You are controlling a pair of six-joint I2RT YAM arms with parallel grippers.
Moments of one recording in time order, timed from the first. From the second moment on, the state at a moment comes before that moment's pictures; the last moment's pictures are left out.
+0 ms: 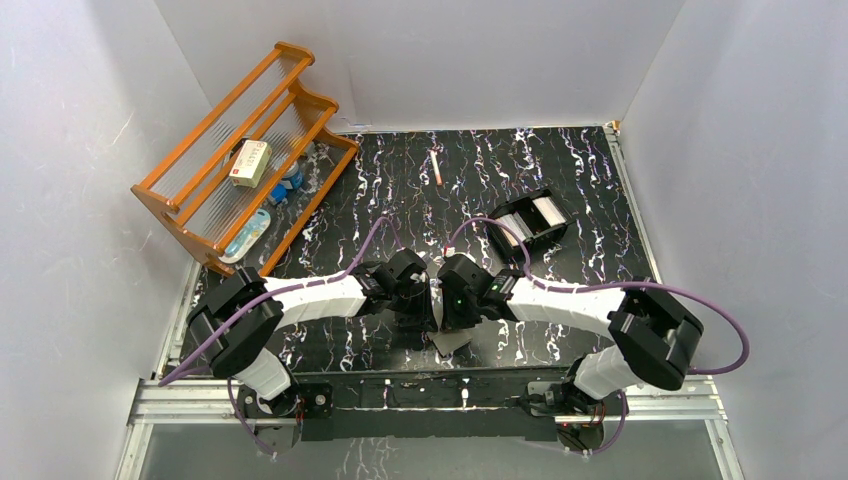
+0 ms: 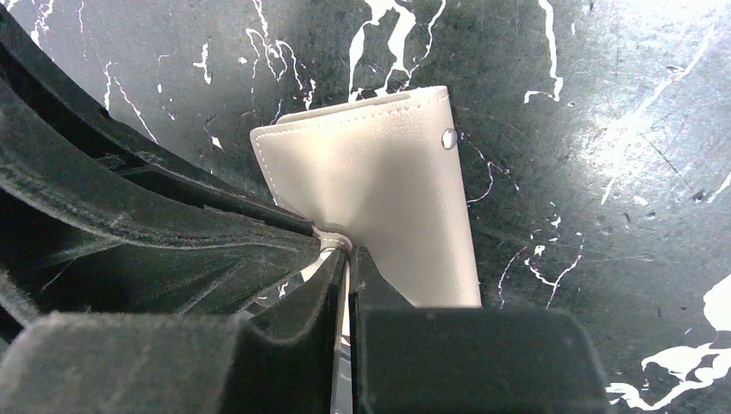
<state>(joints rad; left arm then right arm) -0.93 1.57 0.79 -0.21 0.22 -0.89 1.01 1.44 0.76 -0.38 -0.02 0.81</state>
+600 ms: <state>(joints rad) -0.93 1.59 0.81 -0.24 0.22 -0.89 1.00 1.39 0.79 -0.43 -0.01 0.85</state>
